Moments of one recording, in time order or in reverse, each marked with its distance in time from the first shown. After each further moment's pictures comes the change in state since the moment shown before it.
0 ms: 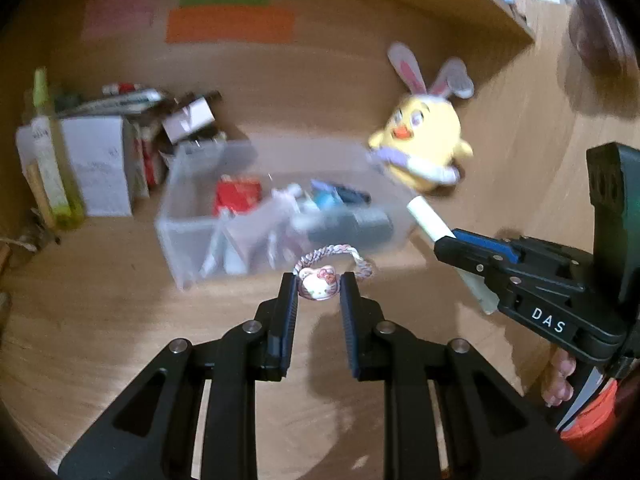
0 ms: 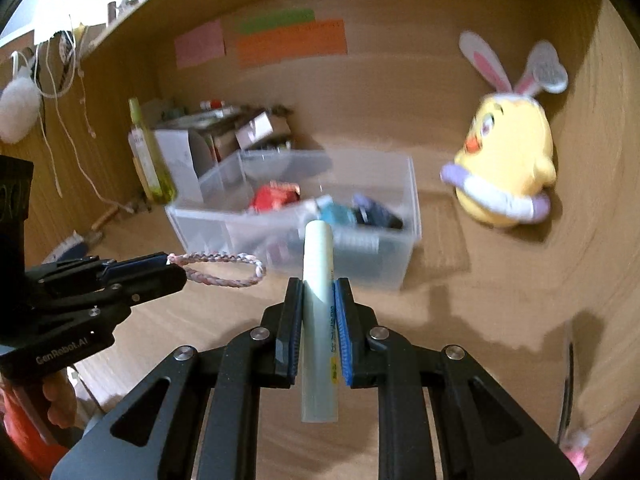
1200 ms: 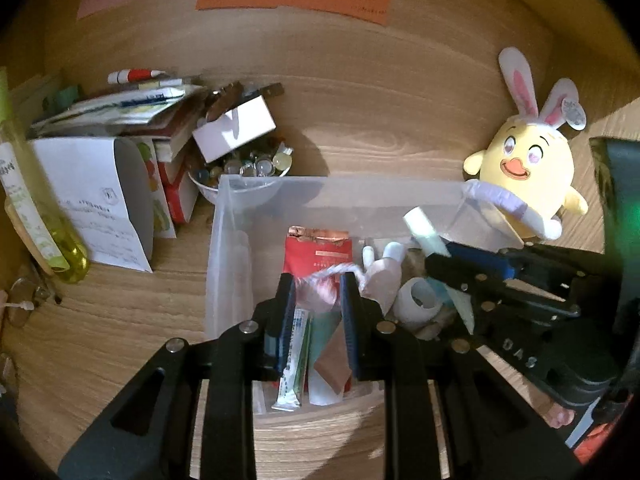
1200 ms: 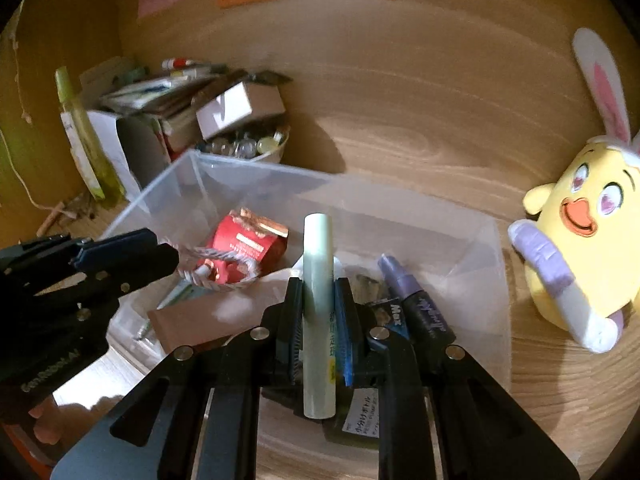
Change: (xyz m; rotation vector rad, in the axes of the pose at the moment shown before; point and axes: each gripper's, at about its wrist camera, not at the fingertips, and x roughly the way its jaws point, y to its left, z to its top) left arm 0.104 0.075 0.072 -0.078 0.094 0.133; right arm 0.156 0.007 0.086 -0.097 0.199 -0.022
